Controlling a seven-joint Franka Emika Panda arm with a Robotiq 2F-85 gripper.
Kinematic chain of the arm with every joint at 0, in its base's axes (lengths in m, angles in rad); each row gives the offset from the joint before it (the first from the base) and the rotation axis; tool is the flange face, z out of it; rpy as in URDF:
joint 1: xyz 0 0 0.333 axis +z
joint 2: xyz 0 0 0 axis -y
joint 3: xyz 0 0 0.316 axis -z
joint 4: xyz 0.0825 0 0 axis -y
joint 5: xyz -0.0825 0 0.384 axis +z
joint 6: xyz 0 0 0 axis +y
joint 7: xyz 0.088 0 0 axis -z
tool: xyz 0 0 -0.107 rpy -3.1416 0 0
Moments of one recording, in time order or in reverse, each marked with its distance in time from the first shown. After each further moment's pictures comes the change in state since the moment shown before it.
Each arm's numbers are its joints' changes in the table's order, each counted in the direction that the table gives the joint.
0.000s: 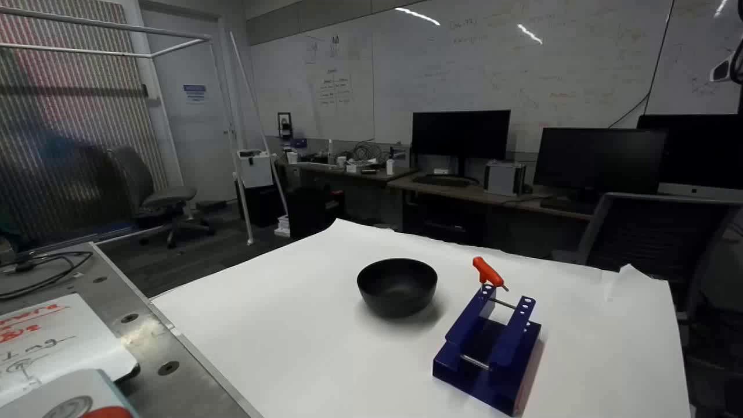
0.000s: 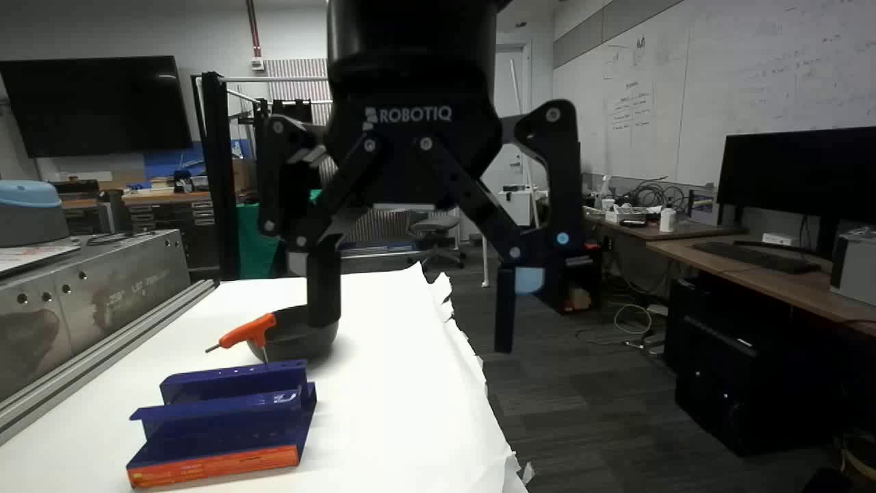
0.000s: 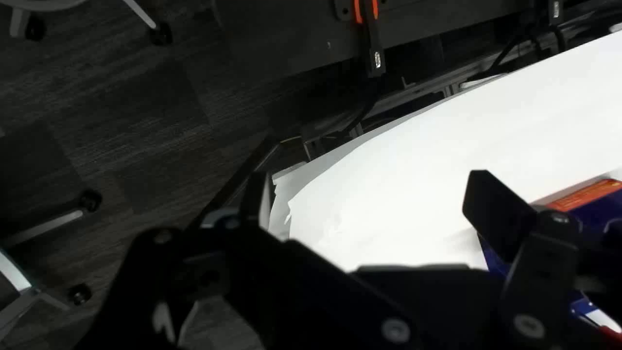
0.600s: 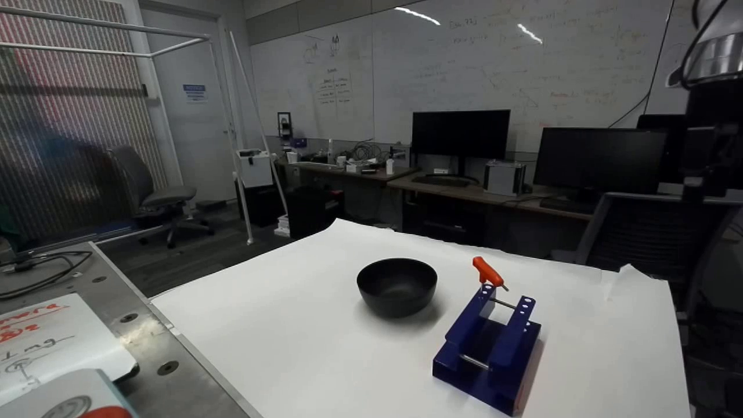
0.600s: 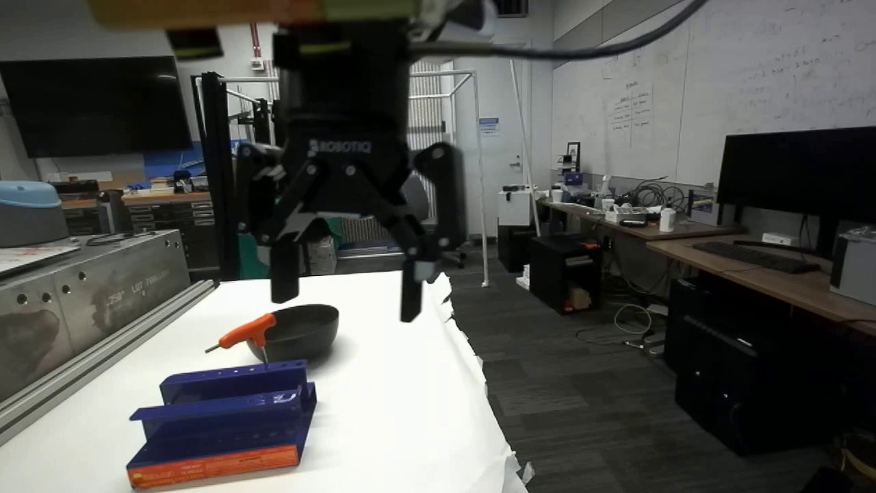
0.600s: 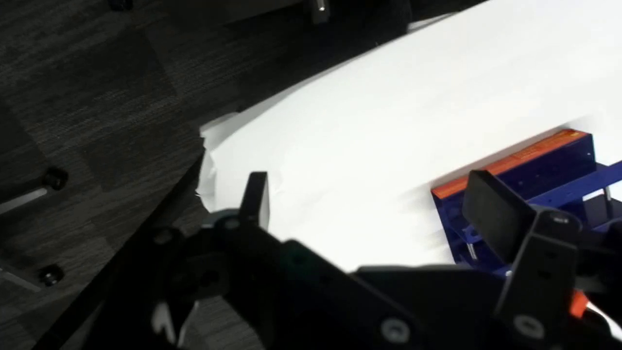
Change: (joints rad) arm 0.069 -0.071 -0.075 0.000 0.108 -0.111 0.112
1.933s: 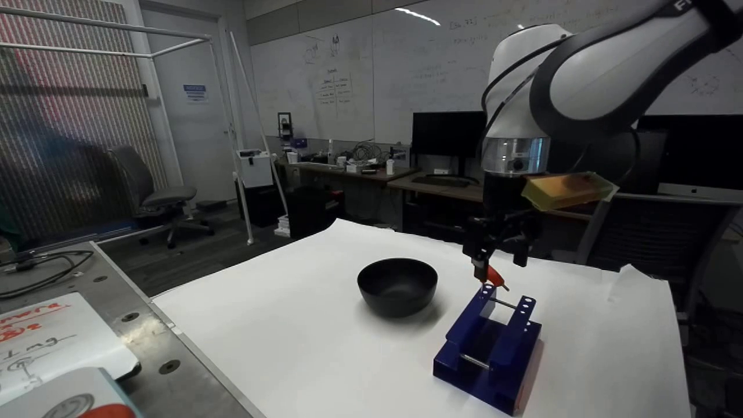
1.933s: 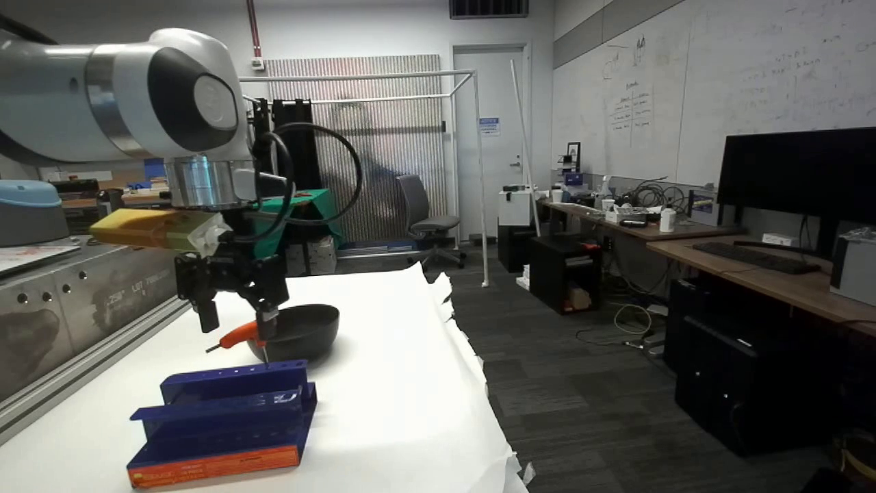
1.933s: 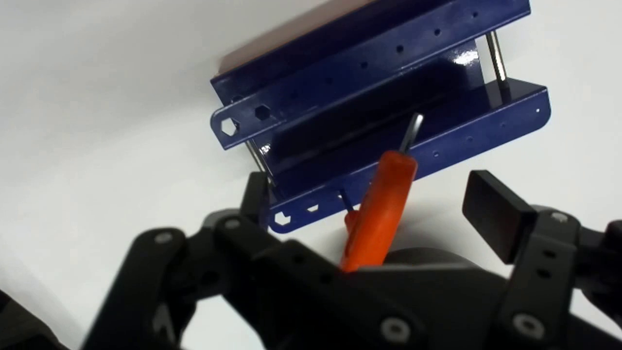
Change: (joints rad) arm 0.222 -0.589 -0.300 0.240 0.079 -0.435 0.473
